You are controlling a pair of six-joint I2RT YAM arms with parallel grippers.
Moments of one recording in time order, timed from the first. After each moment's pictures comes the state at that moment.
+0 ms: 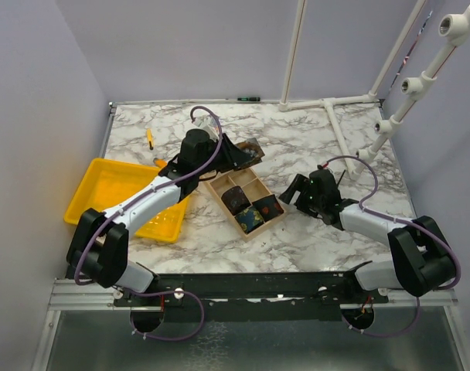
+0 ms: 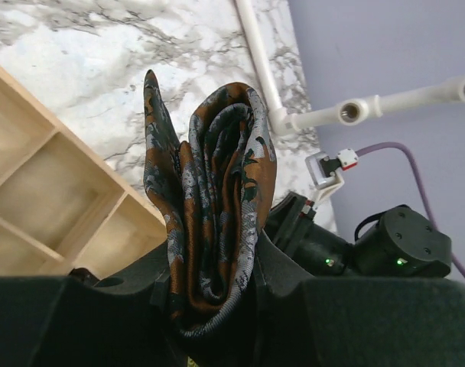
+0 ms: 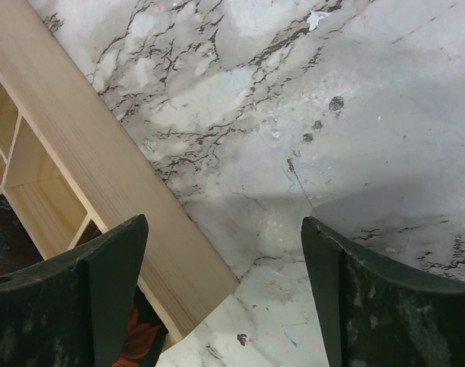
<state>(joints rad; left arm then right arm) -0.55 1.44 1.01 0.08 0.23 -0.81 0.41 1.36 0.52 0.08 0.00 0.80</state>
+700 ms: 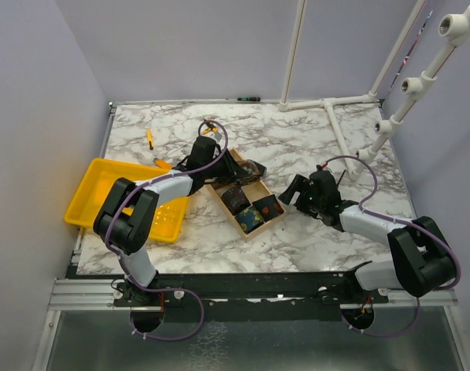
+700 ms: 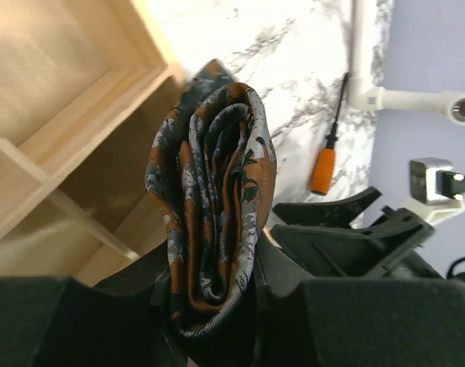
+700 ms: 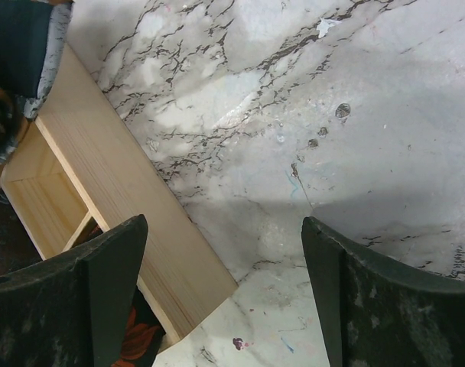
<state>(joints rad) -0.47 1.72 0.97 0.20 0.40 -0.92 0.42 1.36 0.51 0.12 0.00 0.77</state>
